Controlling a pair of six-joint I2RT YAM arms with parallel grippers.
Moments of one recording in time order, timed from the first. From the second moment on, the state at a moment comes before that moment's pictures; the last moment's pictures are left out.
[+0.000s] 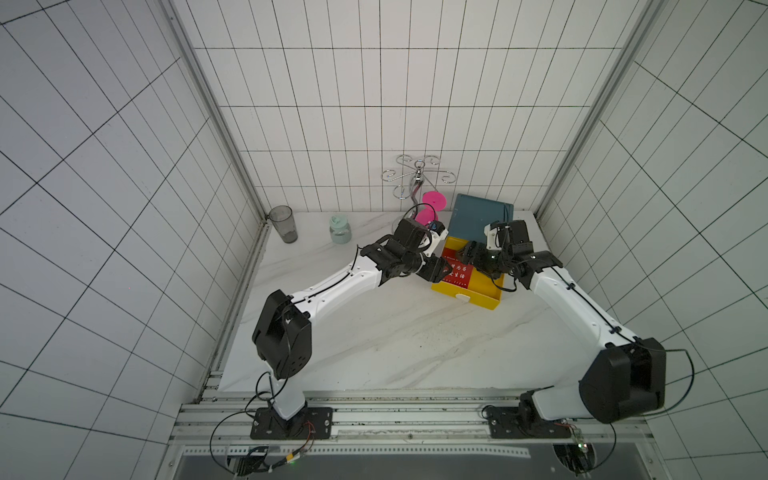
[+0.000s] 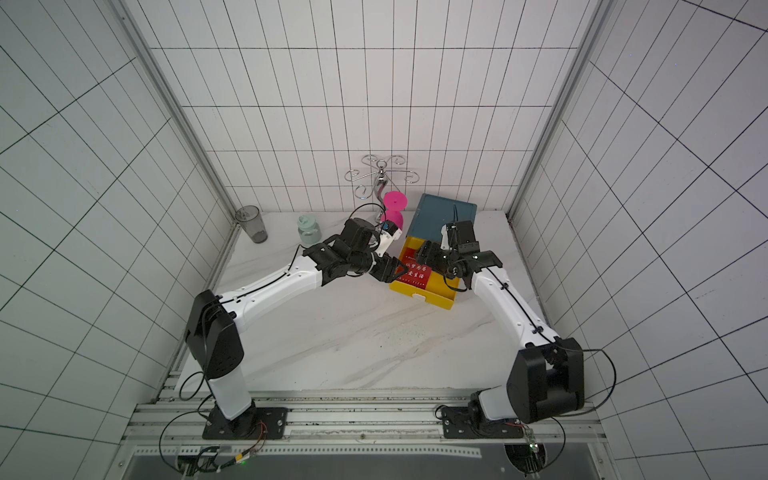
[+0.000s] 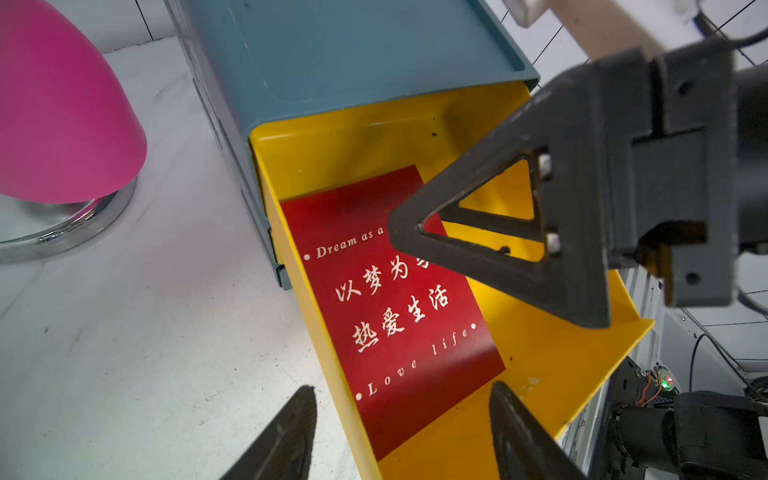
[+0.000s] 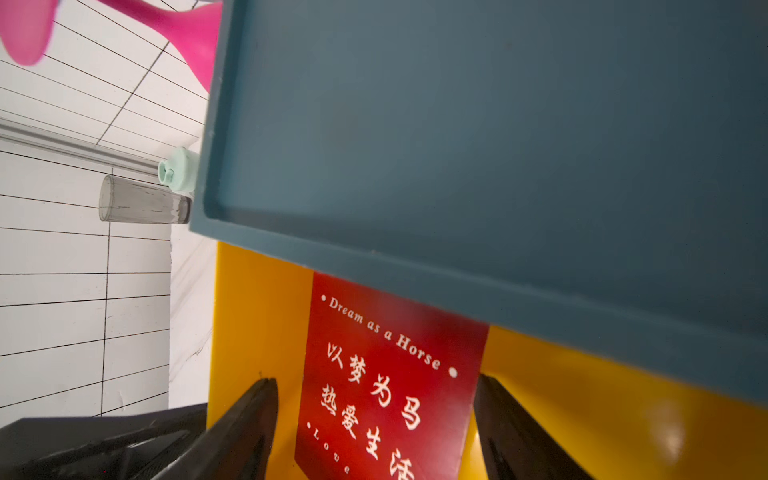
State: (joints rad) left arm -0.76 1.82 1.60 -0.44 0.34 -0.20; right arm 0.23 1.41 1.19 -0.54 -0.27 0.60
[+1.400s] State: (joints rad) left arm -0.74 1.83 1.63 -0.44 0.35 -0.25; right arm 0.18 1.36 1.06 -0.29 -0.37 0.74
